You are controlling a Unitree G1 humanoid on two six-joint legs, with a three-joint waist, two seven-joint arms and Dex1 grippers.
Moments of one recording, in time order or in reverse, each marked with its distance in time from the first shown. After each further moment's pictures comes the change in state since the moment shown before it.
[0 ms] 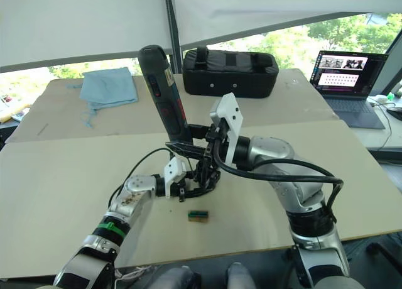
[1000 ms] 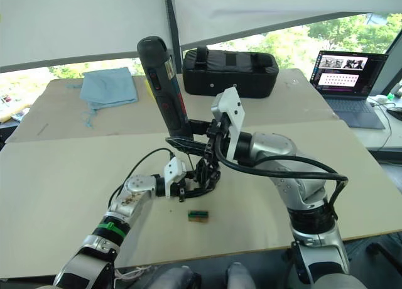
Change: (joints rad) left arm 0.000 0.001 -0.001 0.001 0.000 -0.007 0.000; right arm -0.010 -0.005 -0.016 -0.001 -0.001 0.018 0.011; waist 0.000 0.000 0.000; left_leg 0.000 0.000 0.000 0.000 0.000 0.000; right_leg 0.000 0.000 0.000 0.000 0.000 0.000
